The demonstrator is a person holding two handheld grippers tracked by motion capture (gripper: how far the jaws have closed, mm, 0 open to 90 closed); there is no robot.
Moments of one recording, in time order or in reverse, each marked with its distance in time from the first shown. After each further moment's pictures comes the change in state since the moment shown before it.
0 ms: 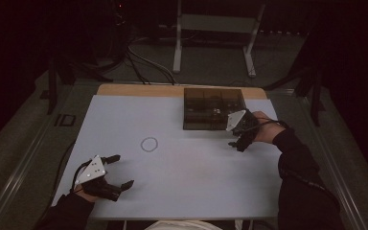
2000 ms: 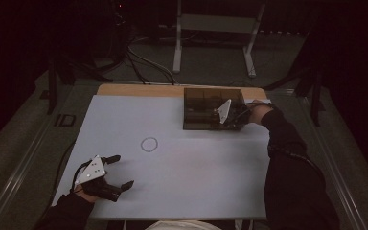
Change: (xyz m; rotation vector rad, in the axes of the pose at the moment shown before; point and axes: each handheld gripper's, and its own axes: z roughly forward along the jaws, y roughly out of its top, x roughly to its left) left arm 0.000 0.000 0.000 -0.002 -0.009 0.002; right arm -0.052 0.015 0.040 0.099 0.158 -0.258
